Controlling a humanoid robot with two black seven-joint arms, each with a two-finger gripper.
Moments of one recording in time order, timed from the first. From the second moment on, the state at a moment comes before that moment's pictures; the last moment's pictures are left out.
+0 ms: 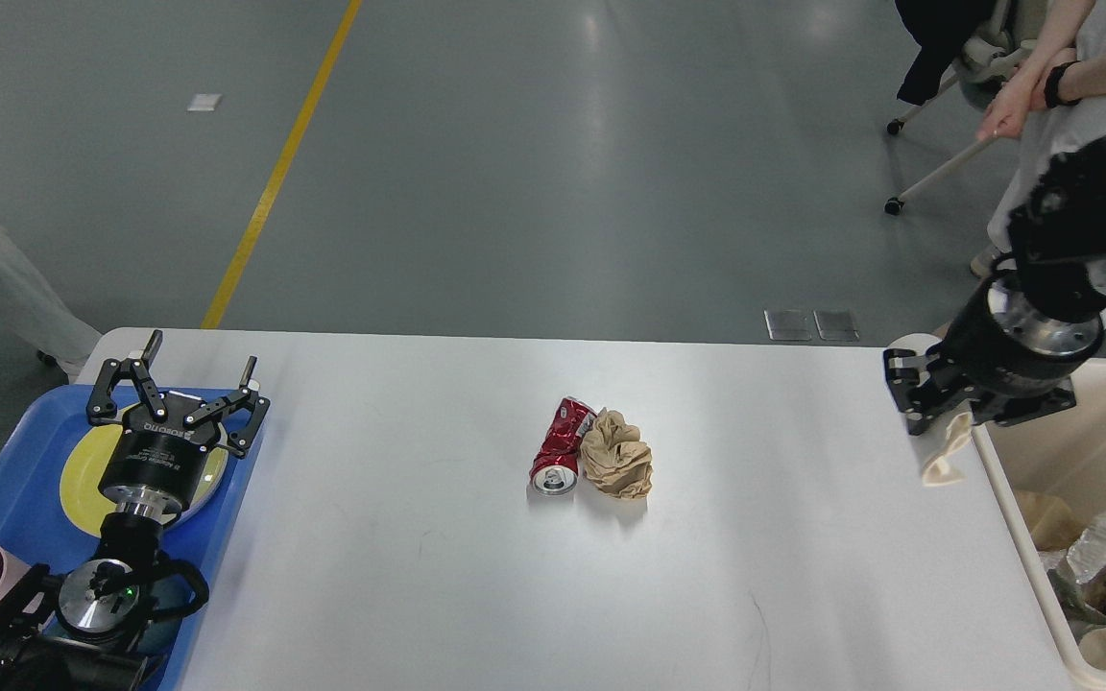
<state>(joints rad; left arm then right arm) -0.33 0.17 -1.39 -0.64 -0.05 -0.70 -0.07 2.11 -0.28 -1.60 1.42 0.02 0.58 0.03</state>
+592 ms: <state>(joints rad) -0.33 0.17 -1.39 -0.64 -0.05 -0.70 -0.07 1.21 -0.68 -1.27 0.60 -0.11 0.50 0.03</state>
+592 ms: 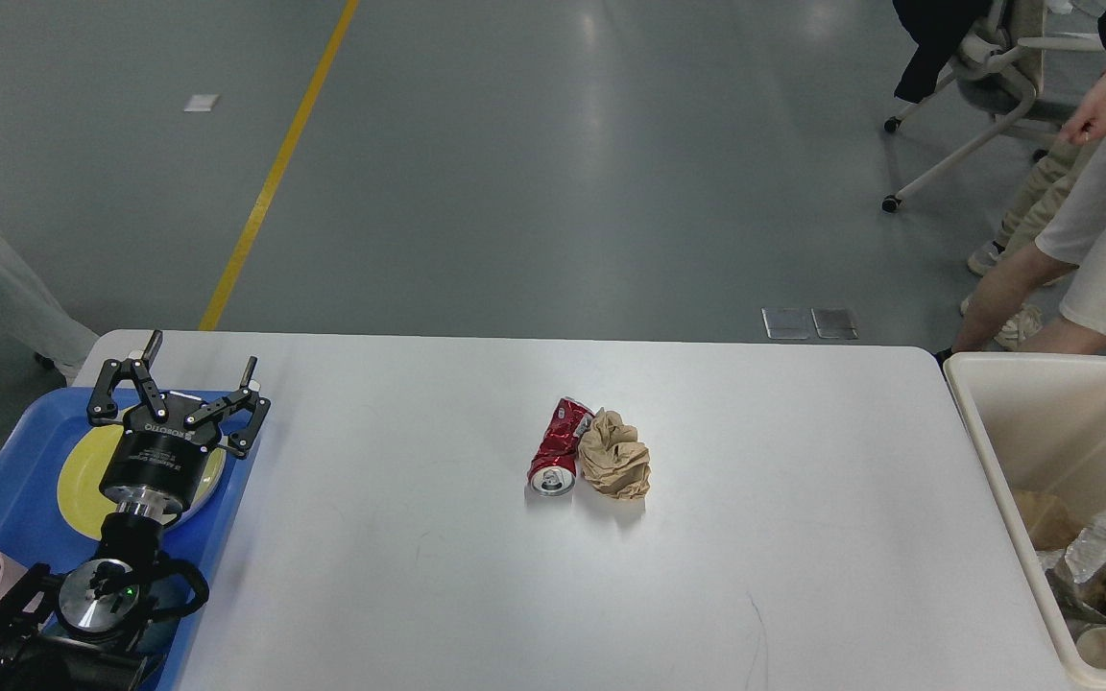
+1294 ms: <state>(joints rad) -0.33 0.17 -1.39 -0.64 -0.05 -0.70 -0.07 0.52 -0.38 -1.03 0.07 -0.09 0.02 -0.04</state>
